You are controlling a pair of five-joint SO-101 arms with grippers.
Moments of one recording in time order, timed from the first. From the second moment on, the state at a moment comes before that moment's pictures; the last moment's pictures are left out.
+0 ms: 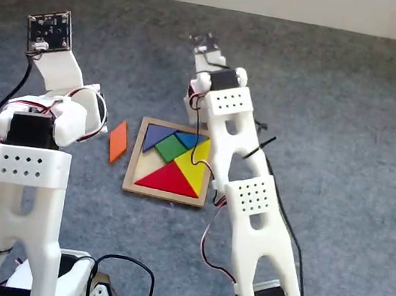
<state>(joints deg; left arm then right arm) -7.3 -34.7 23.9 70.2 18.8 -25.3 71.1 -79.3 90.4 7.1</state>
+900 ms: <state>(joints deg) -7.3 -34.9 24.0 70.2 18.8 -6.8 66.5 -78.9 100.3 22.6</state>
